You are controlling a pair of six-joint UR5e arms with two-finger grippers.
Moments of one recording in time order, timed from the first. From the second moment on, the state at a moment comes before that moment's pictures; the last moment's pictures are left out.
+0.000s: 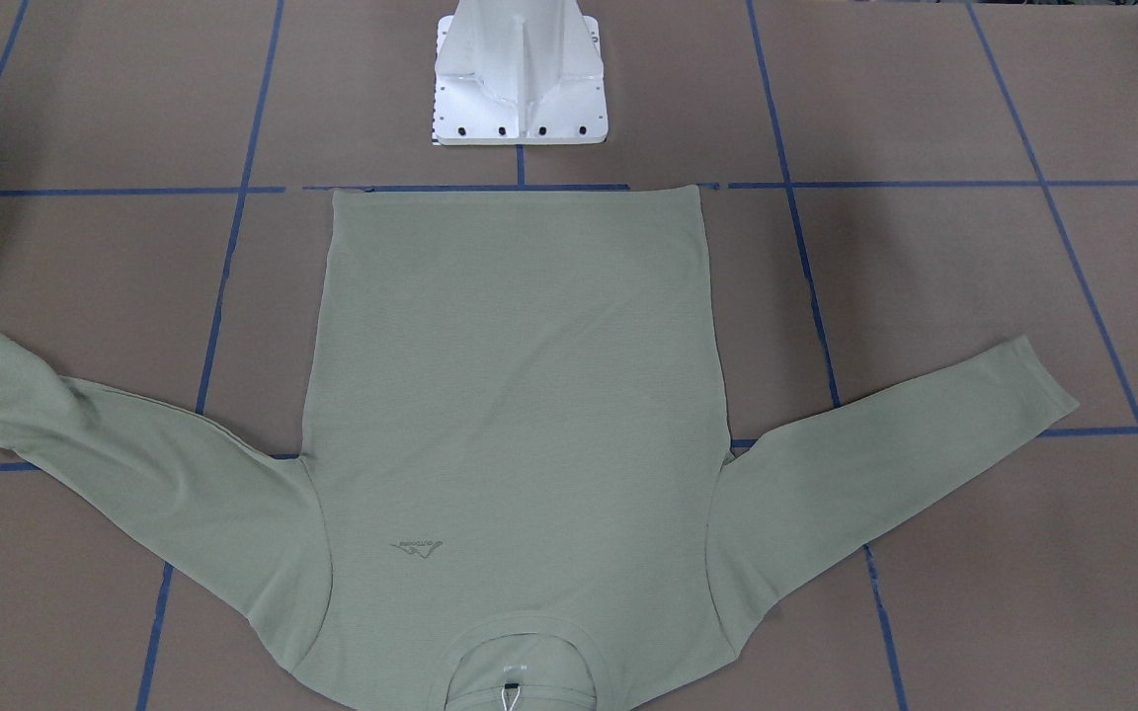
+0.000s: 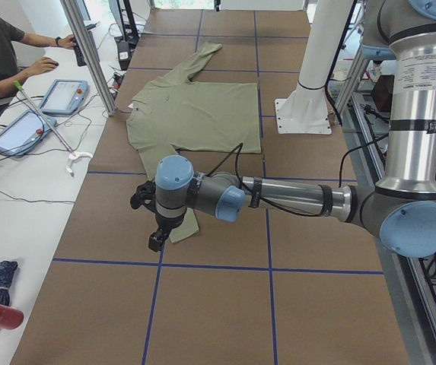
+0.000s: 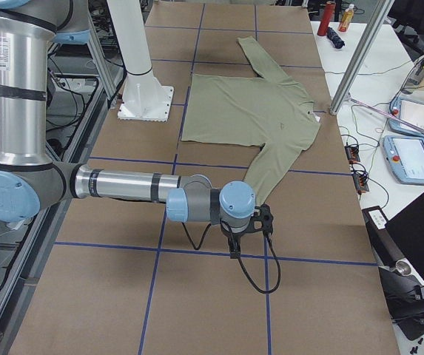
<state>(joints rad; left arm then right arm) -1.52 -1.56 -1.66 -1.83 -2.29 0.20 1.53 -1.67 1.59 -1.34 2.49 -0.04</state>
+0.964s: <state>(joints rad) -1.52 -1.57 -1.61 -1.95 -2.29 0.18 1.14 -1.64 1.42 -0.81 2.22 0.40</state>
